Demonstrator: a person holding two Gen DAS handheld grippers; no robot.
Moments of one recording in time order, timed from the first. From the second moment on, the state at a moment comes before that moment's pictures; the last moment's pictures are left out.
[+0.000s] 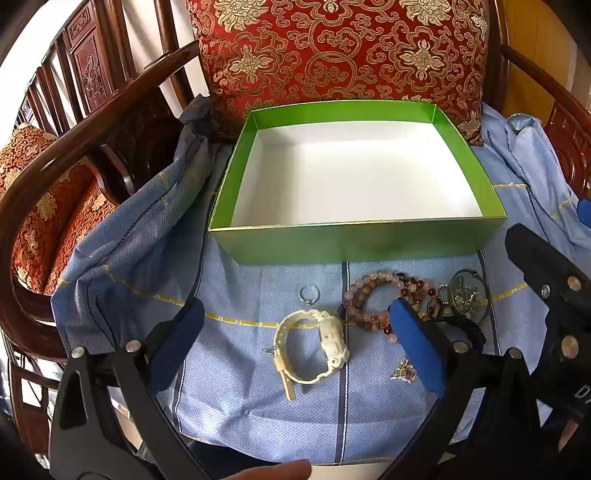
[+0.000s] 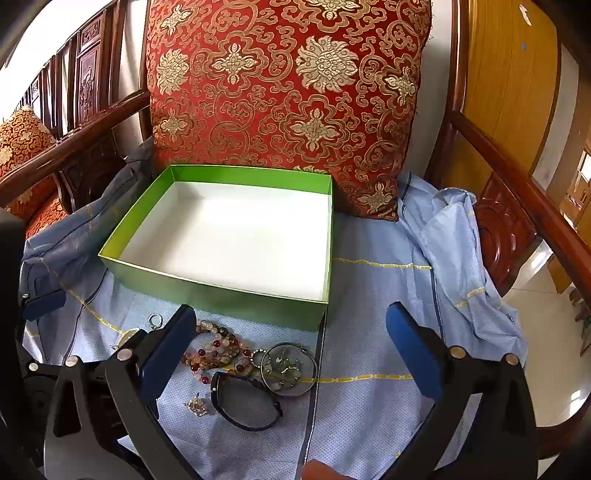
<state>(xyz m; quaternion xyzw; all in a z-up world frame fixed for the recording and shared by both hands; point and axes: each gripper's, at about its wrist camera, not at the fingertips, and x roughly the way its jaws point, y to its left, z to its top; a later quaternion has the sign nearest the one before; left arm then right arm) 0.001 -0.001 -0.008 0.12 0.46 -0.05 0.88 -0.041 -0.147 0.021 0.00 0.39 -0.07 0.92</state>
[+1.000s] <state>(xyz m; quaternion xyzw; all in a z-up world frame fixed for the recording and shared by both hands) -0.001 -0.001 -0.012 0.13 0.46 -0.05 0.88 -0.040 -0.145 0.019 0.00 0.39 -0.07 0.92</state>
